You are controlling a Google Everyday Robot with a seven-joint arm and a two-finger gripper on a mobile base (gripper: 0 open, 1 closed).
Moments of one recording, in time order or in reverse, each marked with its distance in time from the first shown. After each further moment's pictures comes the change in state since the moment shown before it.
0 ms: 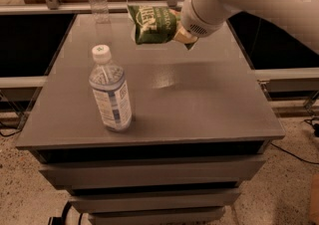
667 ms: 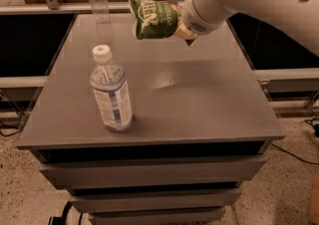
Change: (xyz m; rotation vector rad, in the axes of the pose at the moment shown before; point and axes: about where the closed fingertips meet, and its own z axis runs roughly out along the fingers) arm -0.001 -0.014 0.001 0.056 -0.017 0.017
